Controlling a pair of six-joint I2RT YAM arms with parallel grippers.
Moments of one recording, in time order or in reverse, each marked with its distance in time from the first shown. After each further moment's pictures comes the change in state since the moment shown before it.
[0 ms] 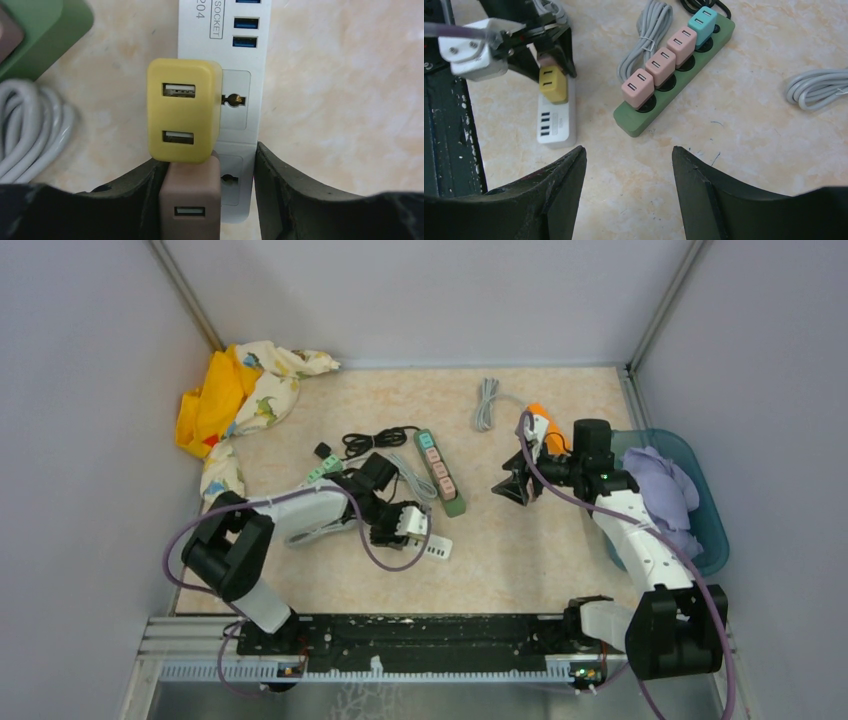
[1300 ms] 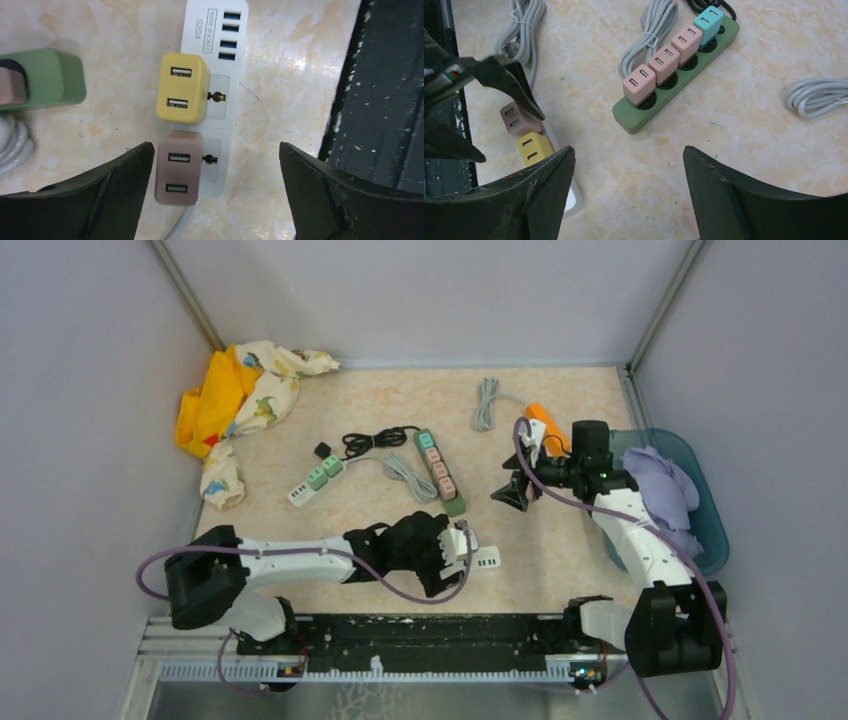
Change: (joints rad) left arm -0.562 -0.137 -0.167 0.489 -0.492 -1.013; right arm 0.000 0.013 0.000 -0.026 -0.014 -0.087
